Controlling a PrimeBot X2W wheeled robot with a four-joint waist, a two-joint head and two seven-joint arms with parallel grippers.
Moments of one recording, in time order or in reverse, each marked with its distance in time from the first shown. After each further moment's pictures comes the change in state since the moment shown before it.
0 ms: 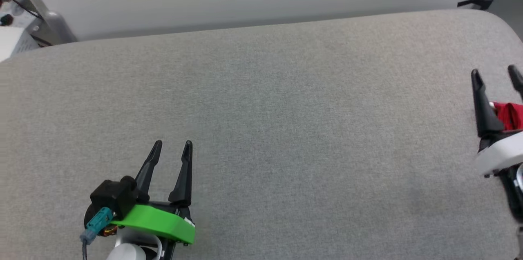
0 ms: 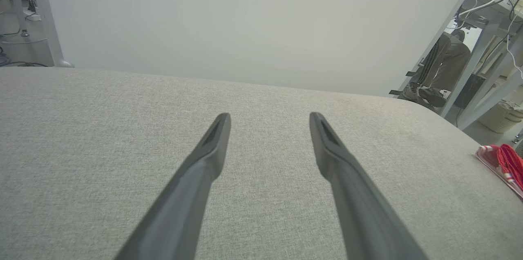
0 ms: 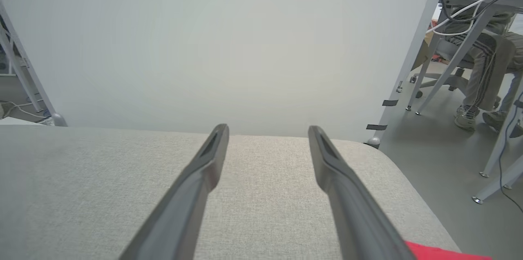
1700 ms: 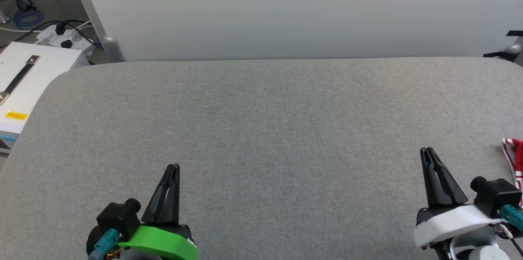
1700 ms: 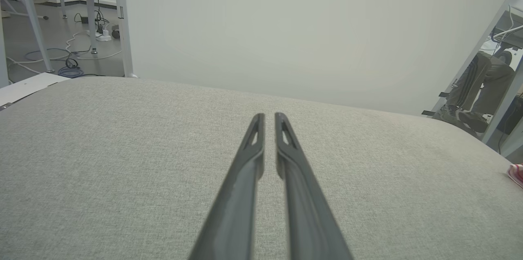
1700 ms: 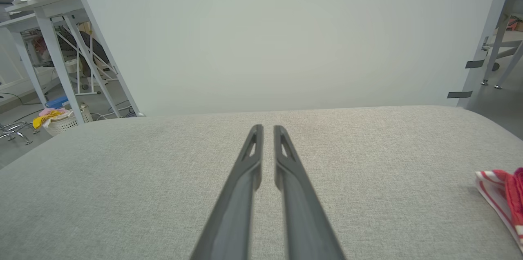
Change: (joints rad) left arm 0.093 -0.095 0.100 0.022 0.120 -0.048 0.002; right arm 0.258 0.224 0.077 0.048 -0.055 0.000 -0.183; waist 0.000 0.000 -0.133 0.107
